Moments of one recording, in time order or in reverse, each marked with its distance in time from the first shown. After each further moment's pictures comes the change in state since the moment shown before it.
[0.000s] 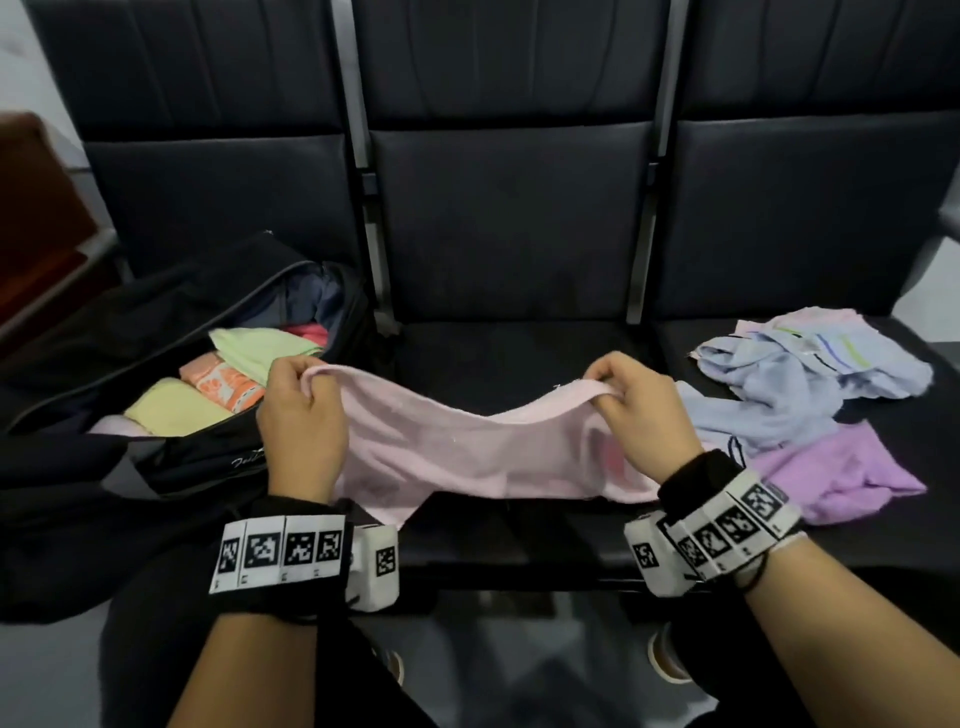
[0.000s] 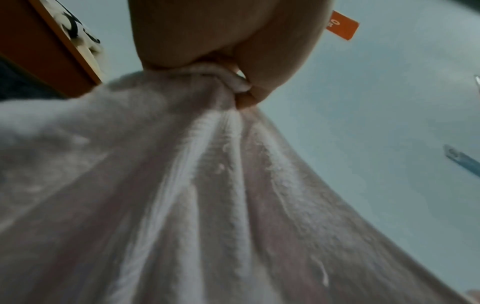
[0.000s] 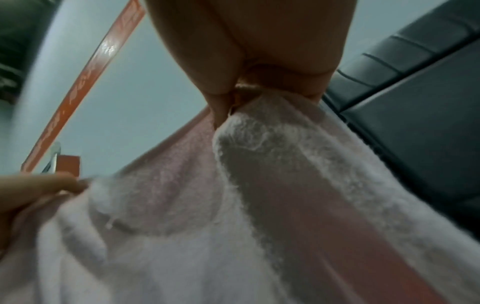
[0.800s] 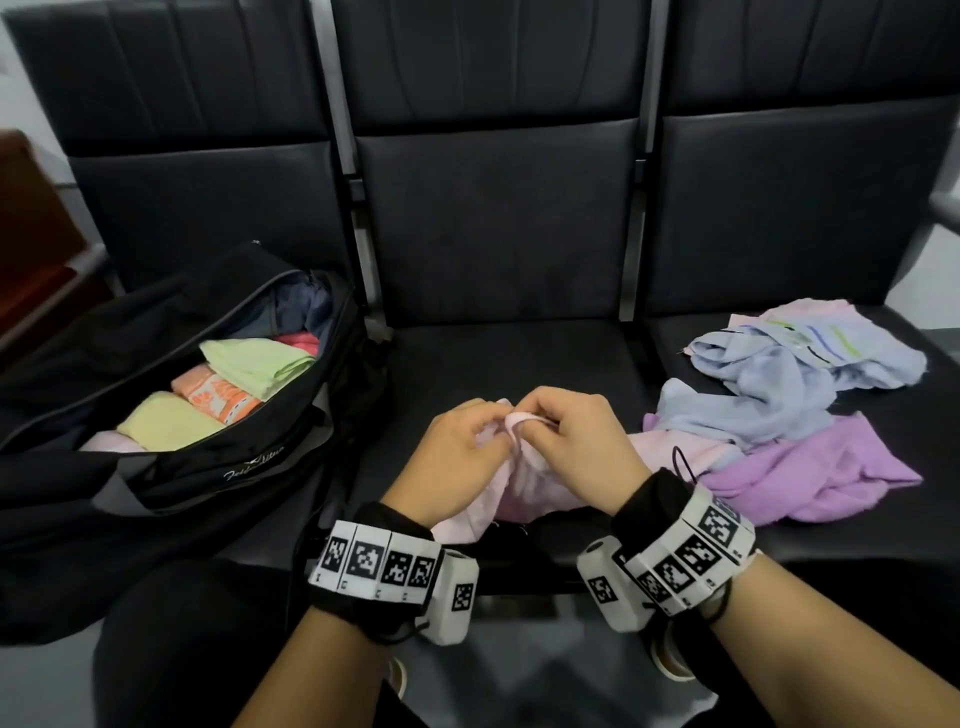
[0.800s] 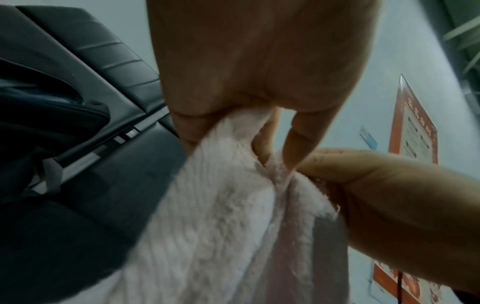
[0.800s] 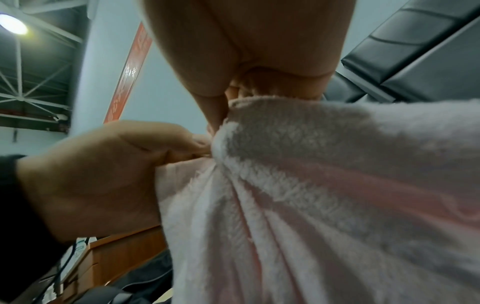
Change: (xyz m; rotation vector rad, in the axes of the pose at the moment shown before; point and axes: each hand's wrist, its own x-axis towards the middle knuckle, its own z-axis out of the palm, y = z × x) left_hand -0.070 0.048 0.063 0.011 -0.860 0.219; right_hand -0.019 -0.036 0.027 0.156 -0.174 -0.077
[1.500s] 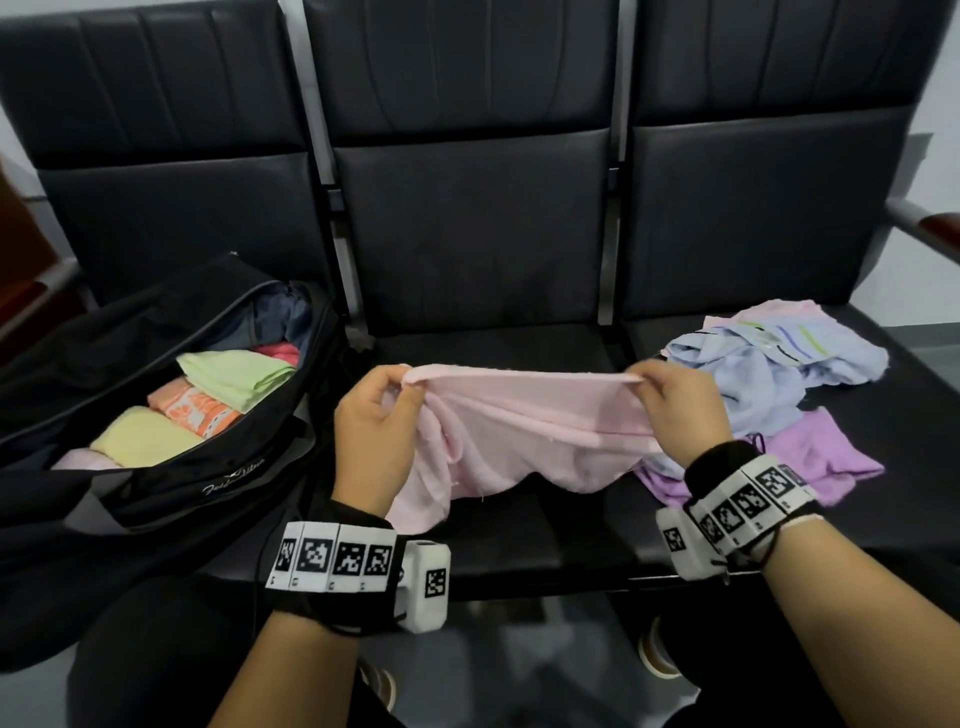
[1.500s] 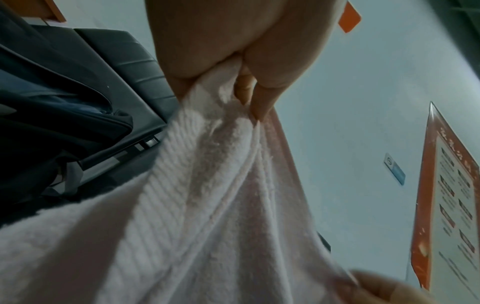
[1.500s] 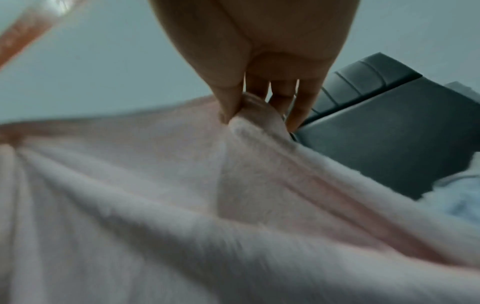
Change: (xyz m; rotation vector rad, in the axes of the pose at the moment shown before) left_hand 0.008 -0.015 -0.026 -0.269 0.524 0.029; right_hand 0.002 0.079 -0.088 -0.403 0.283 0.199
